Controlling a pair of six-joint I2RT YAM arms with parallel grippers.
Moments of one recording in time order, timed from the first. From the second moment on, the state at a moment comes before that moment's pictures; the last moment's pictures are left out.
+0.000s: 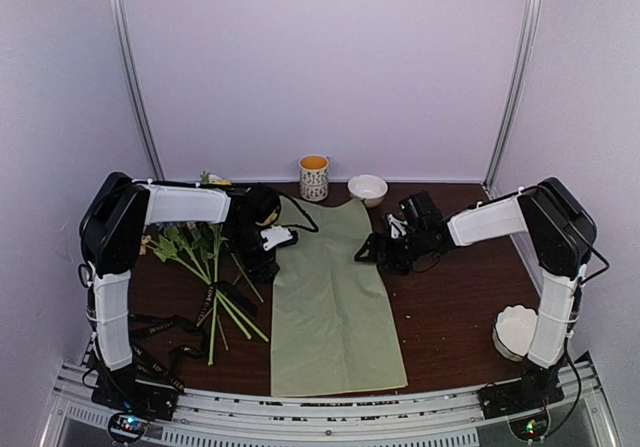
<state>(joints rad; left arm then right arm) -0.62 2.07 1.48 -0.73 -0.03 0.42 0.52 1.93 1.12 -0.06 -0.46 0.66</state>
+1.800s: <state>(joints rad) -0.65 1.48 1.31 -0.62 -0.01 0.35 0.68 1.55 1.12 -0.06 -0.42 0.77</state>
